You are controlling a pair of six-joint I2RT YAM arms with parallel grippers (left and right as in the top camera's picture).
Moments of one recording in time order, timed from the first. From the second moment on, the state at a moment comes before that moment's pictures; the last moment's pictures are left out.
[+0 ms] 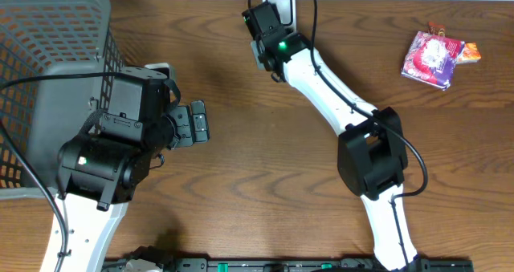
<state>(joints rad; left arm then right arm) -0.29 1.14 1.38 -1.15 -0.04 -0.35 0.54 2.31 2.04 -0.63 0.40 0.13</state>
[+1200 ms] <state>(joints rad) -0.29 1.14 1.38 -1.15 -0.04 -0.35 0.21 2.17 1.86 -0.37 0.59 0.02</state>
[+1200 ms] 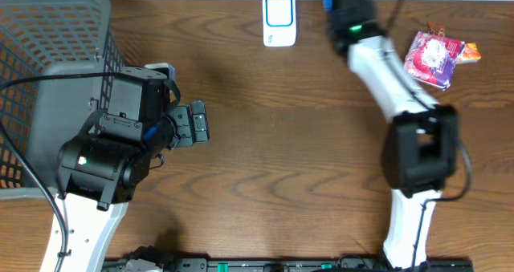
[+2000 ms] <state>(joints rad) -0.29 1.14 1.38 -1.15 -0.04 -0.35 -0.10 2.30 1.83 -0.64 0.05 -0.04</state>
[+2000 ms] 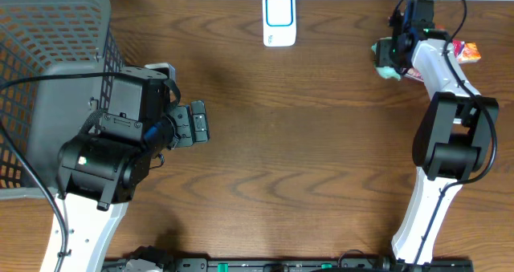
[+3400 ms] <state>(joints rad) -0.29 1.14 1.38 -1.15 -0.04 -0.35 -0.10 0.85 1.18 -0.81 -0.02 0.27</state>
